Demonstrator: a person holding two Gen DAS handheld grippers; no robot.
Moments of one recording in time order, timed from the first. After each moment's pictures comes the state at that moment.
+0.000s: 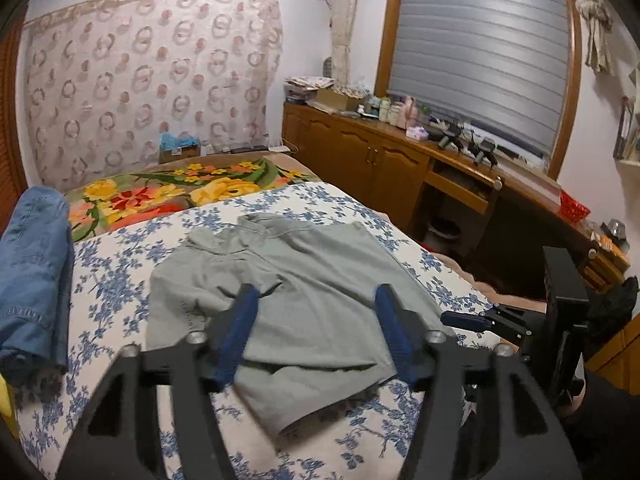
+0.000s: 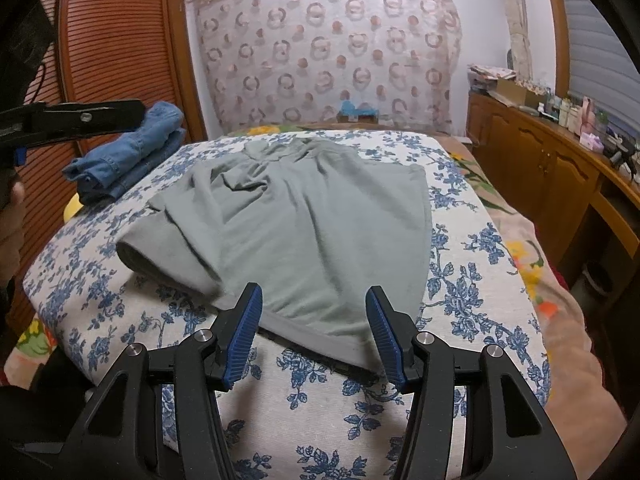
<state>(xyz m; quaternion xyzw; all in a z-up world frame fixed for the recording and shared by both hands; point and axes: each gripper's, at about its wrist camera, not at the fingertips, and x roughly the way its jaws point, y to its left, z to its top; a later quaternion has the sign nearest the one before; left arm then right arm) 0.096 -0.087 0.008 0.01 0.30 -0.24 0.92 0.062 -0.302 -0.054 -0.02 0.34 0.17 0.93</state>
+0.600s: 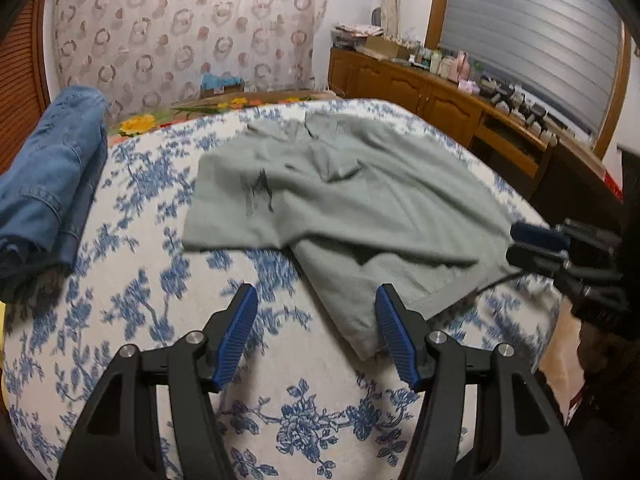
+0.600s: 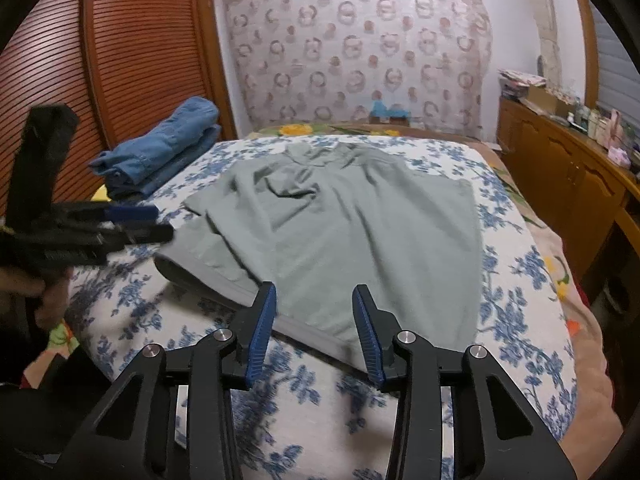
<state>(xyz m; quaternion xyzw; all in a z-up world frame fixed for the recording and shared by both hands) 0.098 -0.053 -0.083 0.02 0.40 -0.16 0.90 0.069 -0.267 -0.046 -0.03 0.34 0.23 0.91</state>
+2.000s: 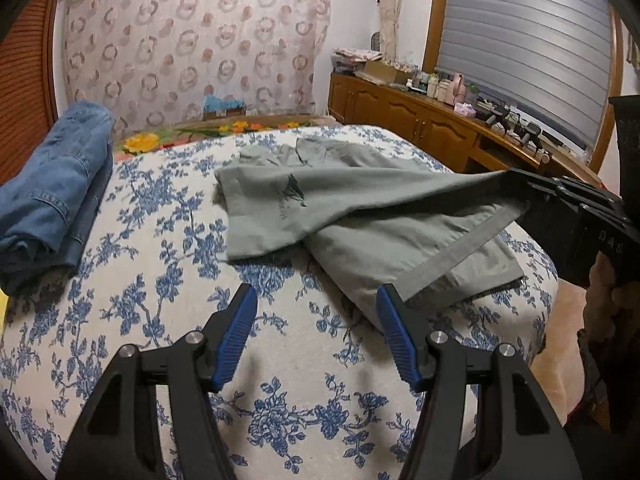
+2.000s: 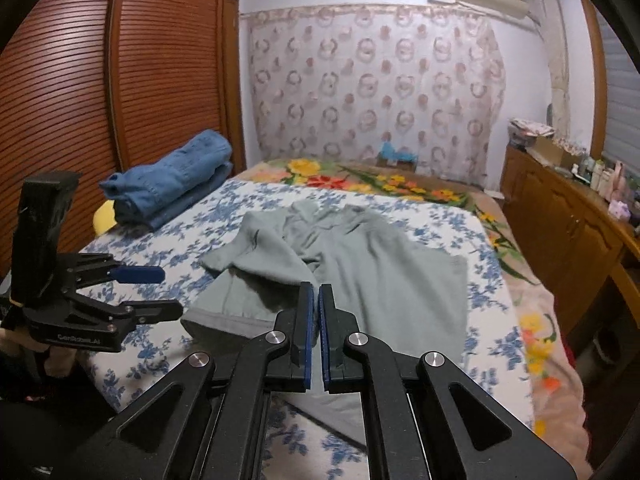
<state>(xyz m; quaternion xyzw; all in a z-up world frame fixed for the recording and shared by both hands) 0.077 -0.060 -0.060 0.00 0.34 -0.16 0.93 0.077 -0.268 -0.001 -0.07 0.27 0.23 0.93</state>
